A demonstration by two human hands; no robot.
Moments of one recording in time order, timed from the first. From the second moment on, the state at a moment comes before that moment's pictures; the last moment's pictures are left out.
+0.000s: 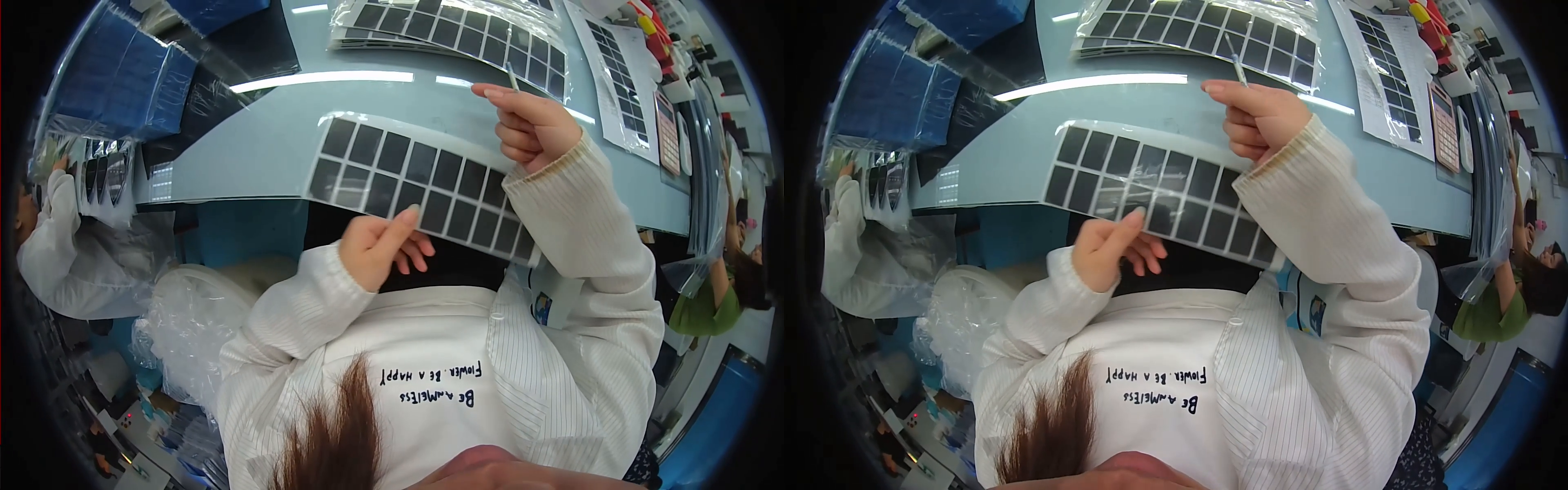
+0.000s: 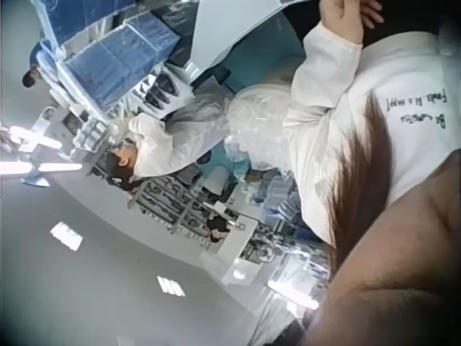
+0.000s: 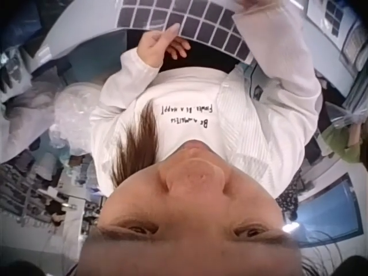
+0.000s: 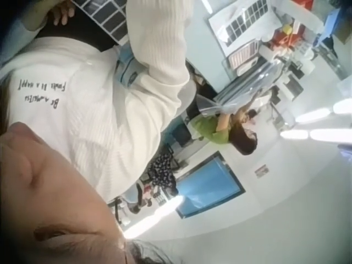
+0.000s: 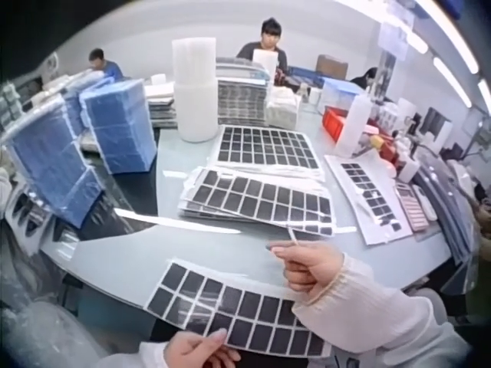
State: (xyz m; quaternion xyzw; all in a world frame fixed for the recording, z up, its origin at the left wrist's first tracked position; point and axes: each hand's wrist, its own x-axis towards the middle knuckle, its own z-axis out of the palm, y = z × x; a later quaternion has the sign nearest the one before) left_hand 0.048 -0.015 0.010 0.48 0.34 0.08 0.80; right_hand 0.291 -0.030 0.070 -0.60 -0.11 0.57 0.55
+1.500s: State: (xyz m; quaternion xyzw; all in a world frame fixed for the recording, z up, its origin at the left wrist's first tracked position) left_hand -0.027 0.014 0.003 0.40 0.42 0.28 0.77; right_hand 0.274 -0.114 0.084 -0.70 -0.60 0.18 0.34
